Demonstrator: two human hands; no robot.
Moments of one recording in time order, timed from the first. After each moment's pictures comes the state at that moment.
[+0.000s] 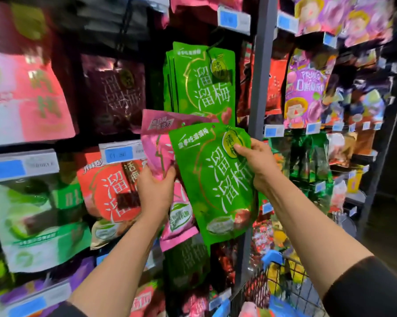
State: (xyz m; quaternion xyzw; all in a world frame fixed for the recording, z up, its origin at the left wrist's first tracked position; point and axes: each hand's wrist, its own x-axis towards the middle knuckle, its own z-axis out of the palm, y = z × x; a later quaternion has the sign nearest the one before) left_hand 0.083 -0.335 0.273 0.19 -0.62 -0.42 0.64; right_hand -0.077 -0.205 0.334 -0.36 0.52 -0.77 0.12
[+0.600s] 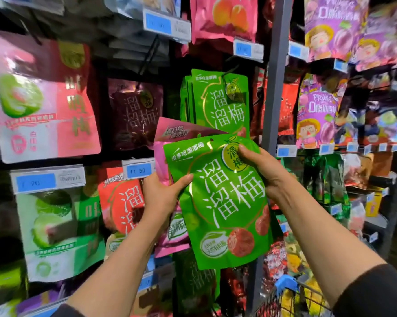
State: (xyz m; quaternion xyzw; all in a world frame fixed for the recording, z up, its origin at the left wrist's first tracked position) left_hand 0.110 -0.345 0.301 0.15 -0.64 -0.48 0.59; right_hand -0.057 -0.206 0.368 -0.42 0.44 -0.74 0.29
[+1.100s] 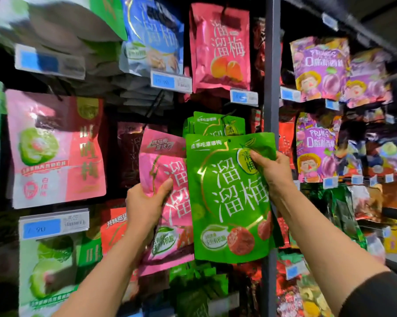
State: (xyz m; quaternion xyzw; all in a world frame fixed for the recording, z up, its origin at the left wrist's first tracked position) left_hand 0.133 -0.353 0.365 0.13 -0.61 -0.40 0.67; right_hand -0.074 -0.214 0.432 -0.41 0.39 -0.82 0.03
